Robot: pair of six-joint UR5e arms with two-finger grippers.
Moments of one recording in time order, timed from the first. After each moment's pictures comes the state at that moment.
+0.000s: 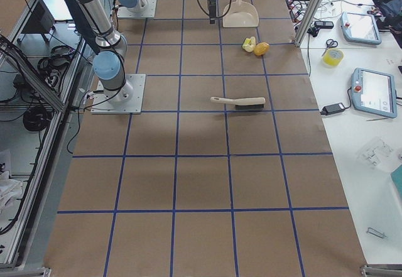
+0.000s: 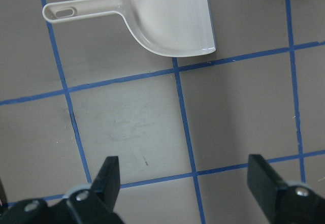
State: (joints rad) left arm -1.53 -1.60 -1.51 -1.53 1.58 0.35; right arm 1.58 -1.62 1.60 -1.58 -1.57 -0.01
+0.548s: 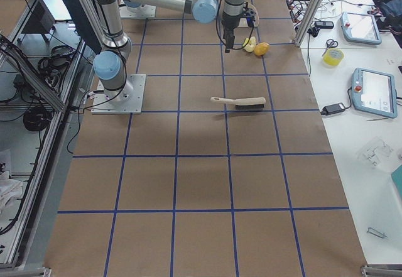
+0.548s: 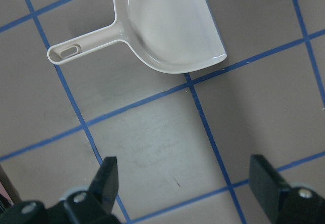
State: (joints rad) left arm -1.38 -1.75 -1.51 -1.40 1.57 0.92; right arm 1.44 -1.40 1.60 -1.74 -1.60 -0.17
